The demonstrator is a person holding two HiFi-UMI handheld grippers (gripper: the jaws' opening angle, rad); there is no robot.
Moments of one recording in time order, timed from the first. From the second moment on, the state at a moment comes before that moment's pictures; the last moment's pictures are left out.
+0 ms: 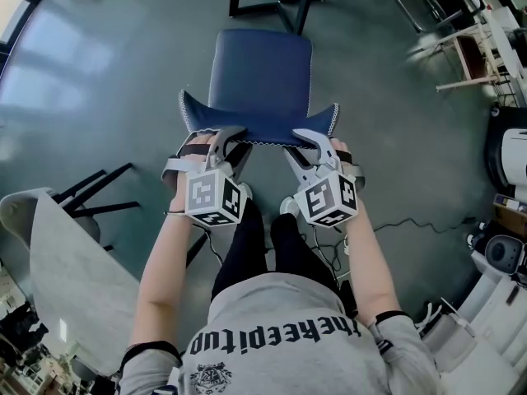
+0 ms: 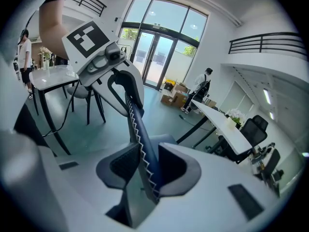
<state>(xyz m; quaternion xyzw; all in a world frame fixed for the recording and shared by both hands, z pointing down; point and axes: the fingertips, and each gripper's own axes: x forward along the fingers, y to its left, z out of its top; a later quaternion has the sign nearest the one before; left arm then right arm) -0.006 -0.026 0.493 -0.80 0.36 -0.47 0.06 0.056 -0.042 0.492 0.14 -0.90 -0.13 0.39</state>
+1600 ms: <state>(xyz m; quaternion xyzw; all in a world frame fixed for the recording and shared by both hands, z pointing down) -0.097 -0.133 0.495 -0.83 0.30 -0.47 0.10 -0.033 -0.140 0.493 0.18 -0.90 -0.12 0.39</state>
